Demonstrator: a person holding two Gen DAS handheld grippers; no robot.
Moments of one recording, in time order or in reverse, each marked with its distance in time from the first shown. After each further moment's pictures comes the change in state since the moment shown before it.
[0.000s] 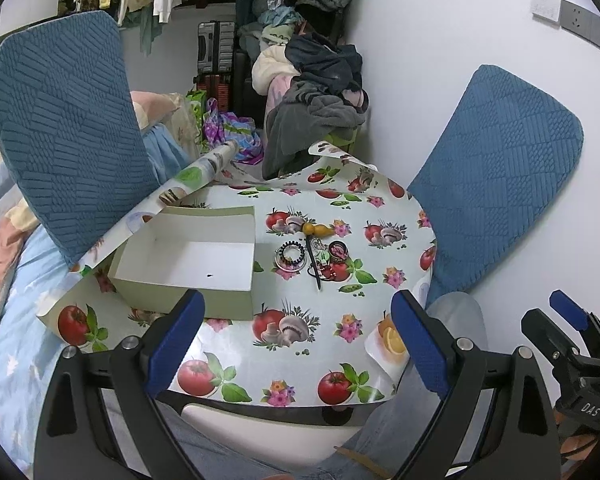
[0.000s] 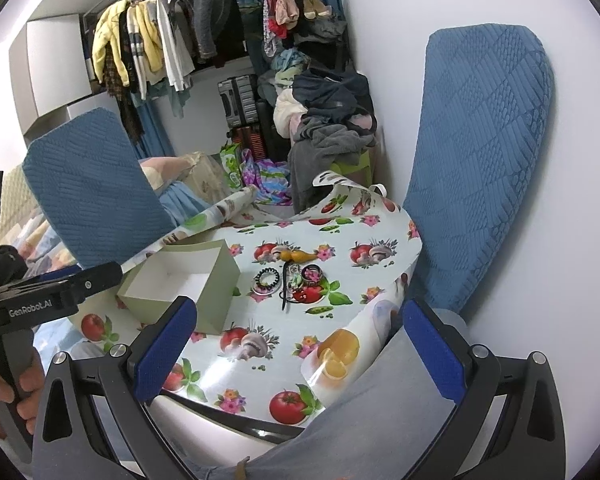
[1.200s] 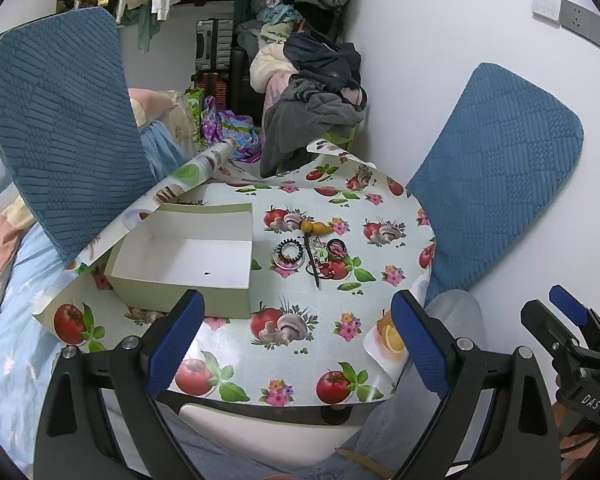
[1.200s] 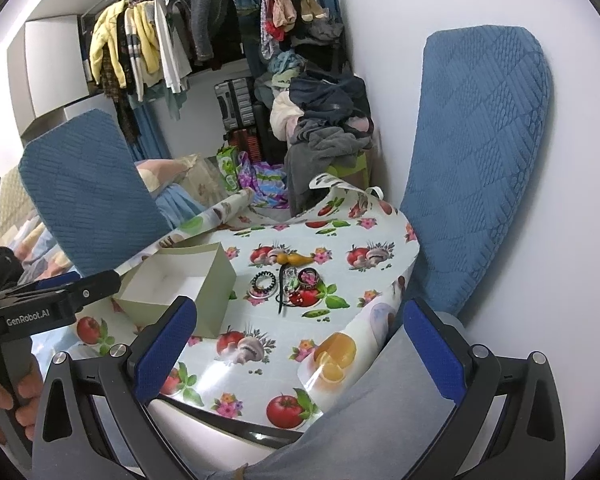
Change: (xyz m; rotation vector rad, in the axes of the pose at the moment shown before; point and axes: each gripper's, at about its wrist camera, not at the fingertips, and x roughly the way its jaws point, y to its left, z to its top) left arm 0.006 0.001 -0.007 -0.004 -0.002 -0.005; right arm 0.001 -0.008 0.005 0.011 -0.004 -0.009
